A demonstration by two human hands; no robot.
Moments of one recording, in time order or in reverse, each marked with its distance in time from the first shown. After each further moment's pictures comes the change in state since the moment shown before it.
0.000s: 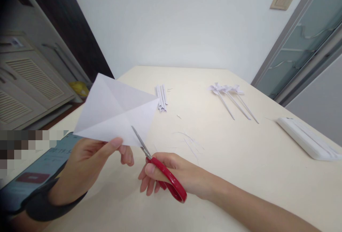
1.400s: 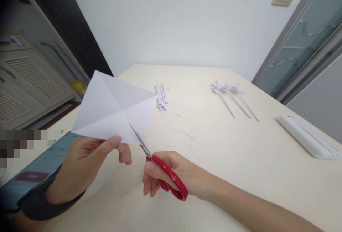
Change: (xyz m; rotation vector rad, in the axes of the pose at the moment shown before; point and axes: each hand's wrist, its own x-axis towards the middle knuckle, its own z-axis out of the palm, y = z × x) left_hand 0.000 0.001 -0.001 0.054 0.013 0.008; right_hand -0.001 0.001 0.003 -0.071 0.028 -0.037
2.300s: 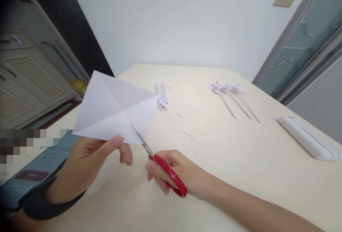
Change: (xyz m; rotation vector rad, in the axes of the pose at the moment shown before) left_hand -0.001 -0.006 0.000 -0.012 -0.011 -0.011; right_hand -0.003 0.000 -0.002 -0.124 0.092 0.080
